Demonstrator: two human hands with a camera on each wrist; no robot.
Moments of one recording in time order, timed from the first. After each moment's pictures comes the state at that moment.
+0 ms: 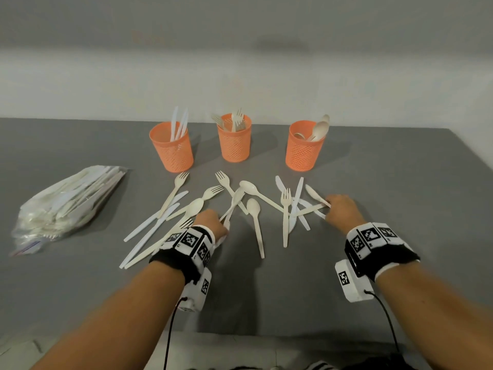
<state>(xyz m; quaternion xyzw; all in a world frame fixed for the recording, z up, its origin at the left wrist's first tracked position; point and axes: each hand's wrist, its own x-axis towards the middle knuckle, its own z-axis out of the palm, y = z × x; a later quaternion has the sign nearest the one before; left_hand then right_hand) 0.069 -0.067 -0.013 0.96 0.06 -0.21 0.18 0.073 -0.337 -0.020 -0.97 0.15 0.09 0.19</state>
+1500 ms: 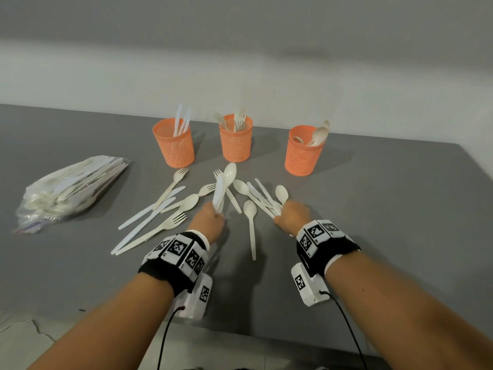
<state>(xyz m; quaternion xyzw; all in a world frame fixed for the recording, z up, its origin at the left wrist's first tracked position) 0.046 -0.087 -0.011 0.92 0.13 -0.10 0.37 0.089 -0.268 -0.032 -0.97 0.10 0.16 0.18</state>
